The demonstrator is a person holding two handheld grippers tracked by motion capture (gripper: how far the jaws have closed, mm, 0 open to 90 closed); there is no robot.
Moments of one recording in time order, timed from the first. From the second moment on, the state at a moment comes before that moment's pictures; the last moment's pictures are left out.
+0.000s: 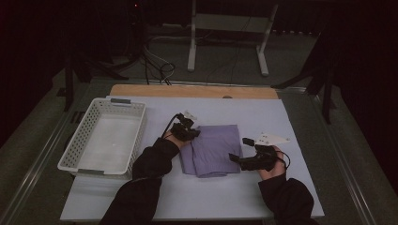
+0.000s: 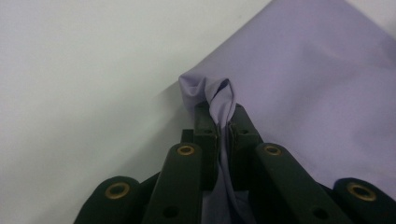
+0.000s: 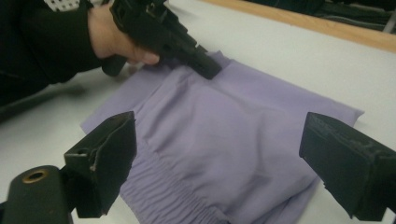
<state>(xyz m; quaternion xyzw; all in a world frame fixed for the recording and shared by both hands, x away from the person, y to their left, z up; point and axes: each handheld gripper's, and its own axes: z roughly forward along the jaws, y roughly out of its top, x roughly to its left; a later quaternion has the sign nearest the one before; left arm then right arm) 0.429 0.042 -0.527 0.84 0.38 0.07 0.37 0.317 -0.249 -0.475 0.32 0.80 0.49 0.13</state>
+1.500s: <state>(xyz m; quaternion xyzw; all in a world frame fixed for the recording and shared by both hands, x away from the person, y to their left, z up) 0.421 0.048 -0.513 0.80 0.41 0.06 0.44 0.452 -0.251 -0.522 0.40 0.82 0.40 0.11</state>
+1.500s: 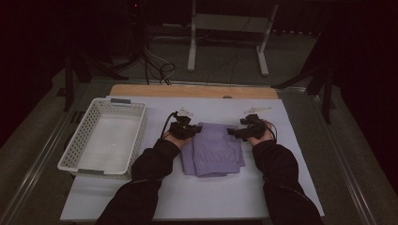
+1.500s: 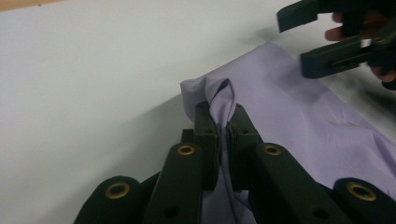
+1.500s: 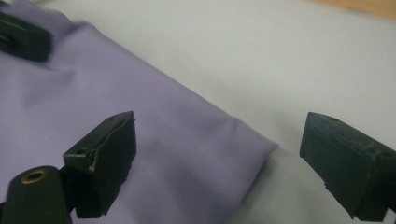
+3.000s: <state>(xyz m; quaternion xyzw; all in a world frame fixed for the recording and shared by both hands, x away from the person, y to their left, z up) 0.414 0.045 -0.509 0.79 0.40 0.06 0.46 0.433 -0.230 -0.521 0.39 0.82 0.40 0.10</state>
